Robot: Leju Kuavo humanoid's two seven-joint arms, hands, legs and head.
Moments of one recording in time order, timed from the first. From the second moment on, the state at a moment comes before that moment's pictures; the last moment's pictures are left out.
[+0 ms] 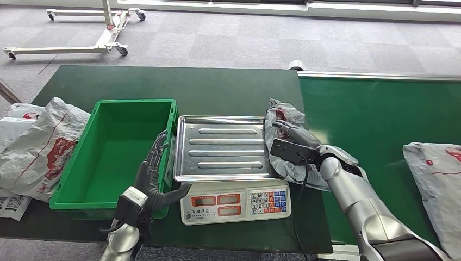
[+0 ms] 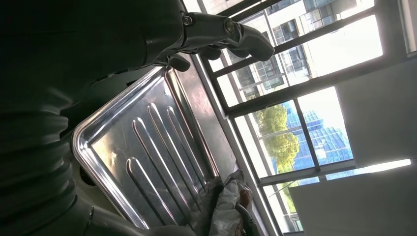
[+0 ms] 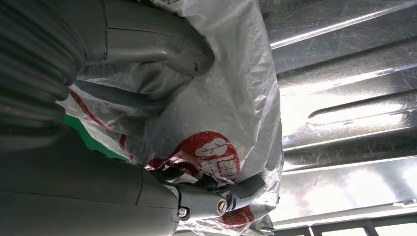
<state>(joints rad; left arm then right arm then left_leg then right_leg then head) 0.00 -0.11 -0.12 -1.48 -0.21 -0.14 -0.70 -0.75 -0.05 0.29 -0.60 1.07 0.21 -0.44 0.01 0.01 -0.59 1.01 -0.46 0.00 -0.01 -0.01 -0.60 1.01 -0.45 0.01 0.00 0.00</state>
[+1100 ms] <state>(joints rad) 0.00 -0.12 -0.12 -1.49 -0.21 -0.15 -0.70 -0.63 -0.04 0.24 -0.90 1.04 -0.01 -0.32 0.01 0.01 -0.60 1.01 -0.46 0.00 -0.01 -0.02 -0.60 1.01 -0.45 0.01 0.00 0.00</state>
